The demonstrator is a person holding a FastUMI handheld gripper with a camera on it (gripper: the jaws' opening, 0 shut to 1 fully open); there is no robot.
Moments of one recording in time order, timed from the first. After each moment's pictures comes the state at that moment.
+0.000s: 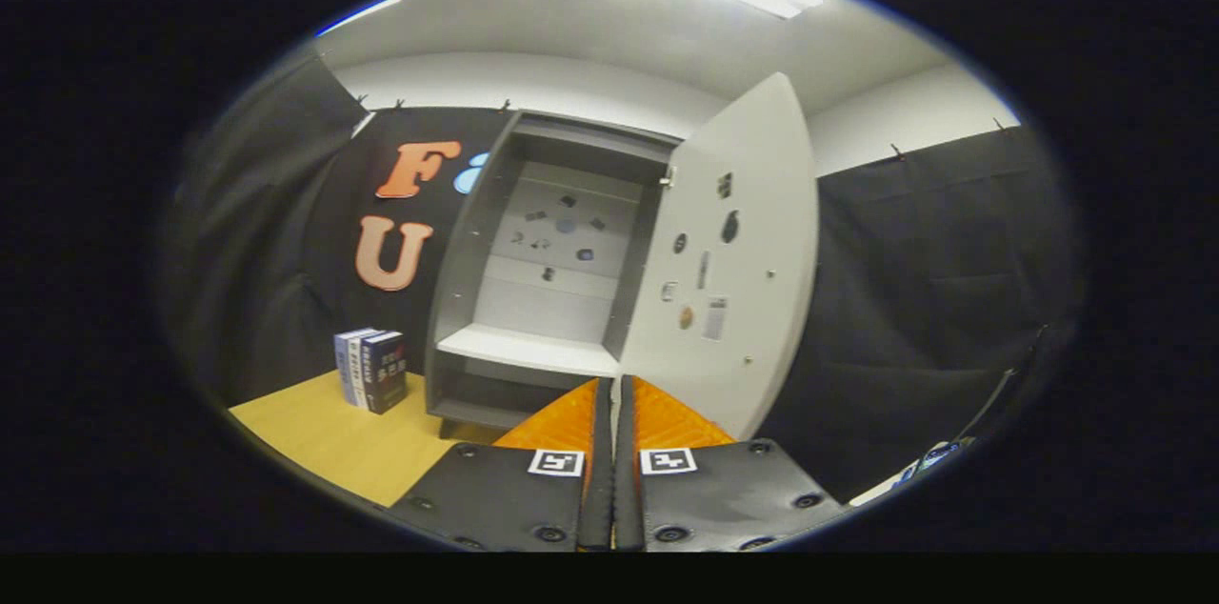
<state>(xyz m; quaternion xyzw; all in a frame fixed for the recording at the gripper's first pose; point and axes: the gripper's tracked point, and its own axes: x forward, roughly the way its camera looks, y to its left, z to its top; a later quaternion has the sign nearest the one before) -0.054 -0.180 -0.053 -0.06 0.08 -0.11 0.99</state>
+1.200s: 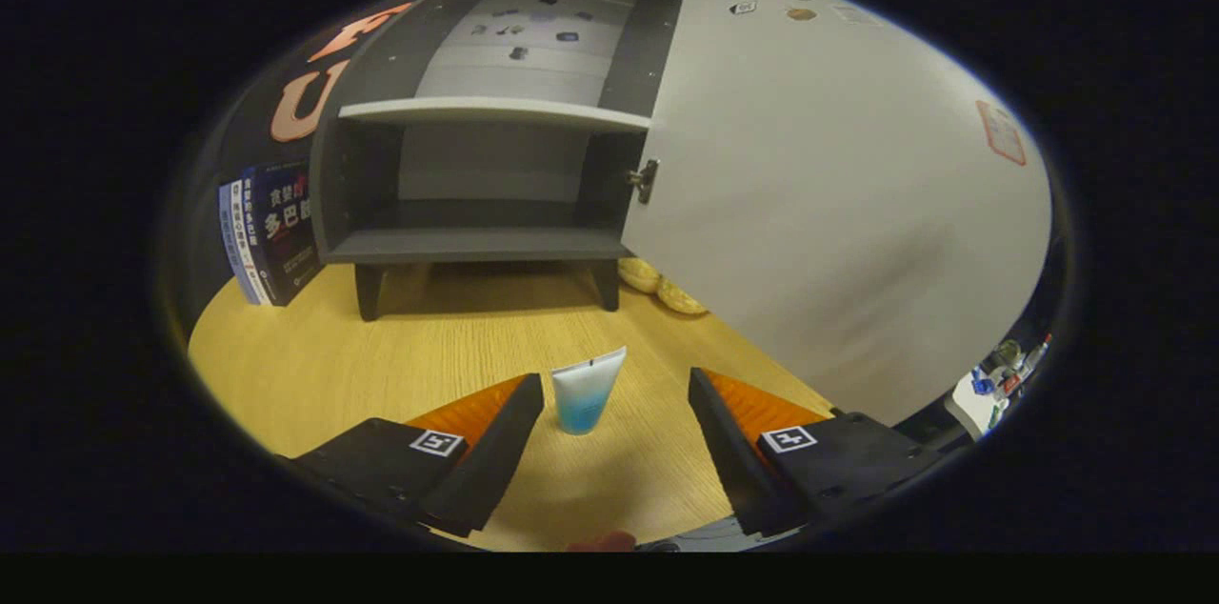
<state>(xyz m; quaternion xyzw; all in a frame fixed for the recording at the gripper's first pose) 0.028 -0.206 -0.442 0.00 0.37 -0.22 0.90</state>
